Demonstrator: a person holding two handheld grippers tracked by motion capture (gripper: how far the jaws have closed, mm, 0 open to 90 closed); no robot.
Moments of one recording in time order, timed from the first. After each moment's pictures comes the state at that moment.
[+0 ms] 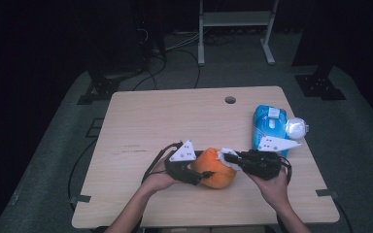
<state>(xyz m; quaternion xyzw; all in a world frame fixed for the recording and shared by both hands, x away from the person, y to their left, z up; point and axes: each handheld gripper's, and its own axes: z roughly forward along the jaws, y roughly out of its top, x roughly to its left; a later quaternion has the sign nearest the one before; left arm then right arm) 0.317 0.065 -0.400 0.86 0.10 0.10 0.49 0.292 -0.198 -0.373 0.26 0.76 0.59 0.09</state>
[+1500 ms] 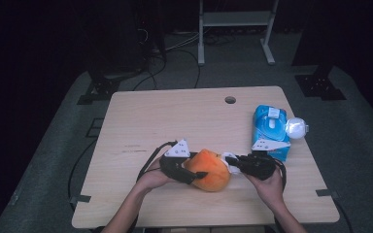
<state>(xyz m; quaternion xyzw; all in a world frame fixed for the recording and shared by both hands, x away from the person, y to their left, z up) 0.331 0.083 -0.412 0.87 0.13 0.06 0.47 0.316 -0.206 -0.420 0.35 0.76 0.54 0.06</state>
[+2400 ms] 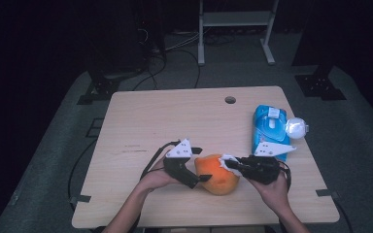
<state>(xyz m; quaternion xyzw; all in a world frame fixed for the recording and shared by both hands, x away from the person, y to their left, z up) 0.338 0.079 -0.418 0.84 0.12 0.04 0.52 0.292 -0.206 -0.396 0.28 0.78 0.55 0.09</state>
